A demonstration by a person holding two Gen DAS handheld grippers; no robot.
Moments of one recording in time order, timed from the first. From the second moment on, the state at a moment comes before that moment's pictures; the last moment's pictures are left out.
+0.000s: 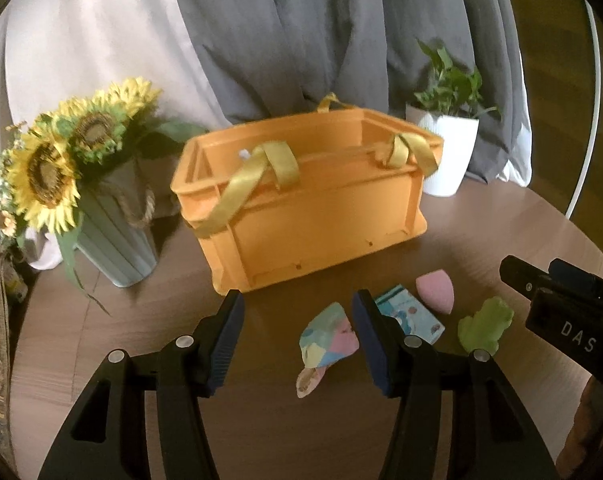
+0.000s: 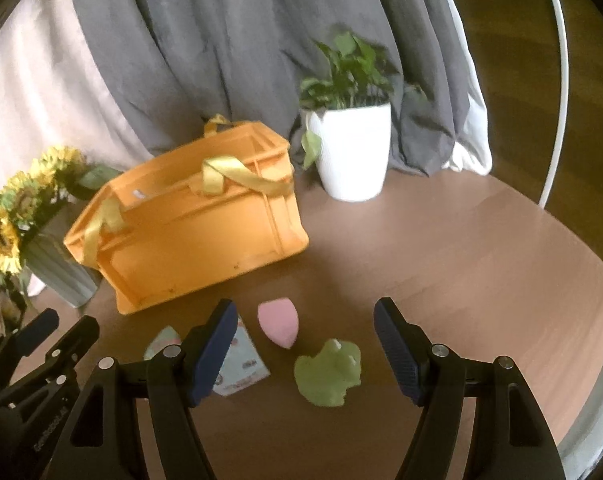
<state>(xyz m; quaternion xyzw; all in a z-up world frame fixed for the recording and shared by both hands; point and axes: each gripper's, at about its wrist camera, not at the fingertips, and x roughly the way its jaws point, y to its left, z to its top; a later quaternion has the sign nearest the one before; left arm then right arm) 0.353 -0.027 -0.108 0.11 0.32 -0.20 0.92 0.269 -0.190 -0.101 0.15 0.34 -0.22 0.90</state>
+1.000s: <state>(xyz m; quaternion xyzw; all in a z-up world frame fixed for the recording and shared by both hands) 0.388 -0.052 -0.185 0.11 0.41 -0.22 0.88 0.281 -0.210 -0.173 0.20 0.40 -0.25 0.86</state>
